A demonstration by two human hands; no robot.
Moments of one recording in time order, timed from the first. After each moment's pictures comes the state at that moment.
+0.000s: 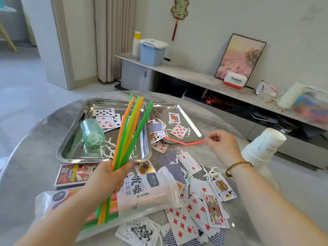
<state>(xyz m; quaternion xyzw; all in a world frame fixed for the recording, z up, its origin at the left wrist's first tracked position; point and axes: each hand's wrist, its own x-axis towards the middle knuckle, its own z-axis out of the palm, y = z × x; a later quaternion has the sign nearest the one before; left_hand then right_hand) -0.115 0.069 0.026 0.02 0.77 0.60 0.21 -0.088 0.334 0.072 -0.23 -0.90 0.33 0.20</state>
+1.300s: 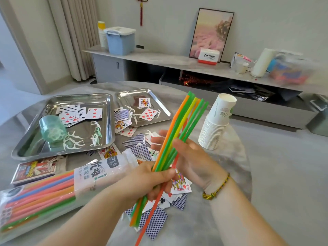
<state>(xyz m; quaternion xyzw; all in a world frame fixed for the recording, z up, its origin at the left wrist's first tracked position) -0.019 0.197 0.042 0.22 0.64 0.59 0.44 0.022 0.327 0.053 -0.03 -0.56 0.83 0.01</state>
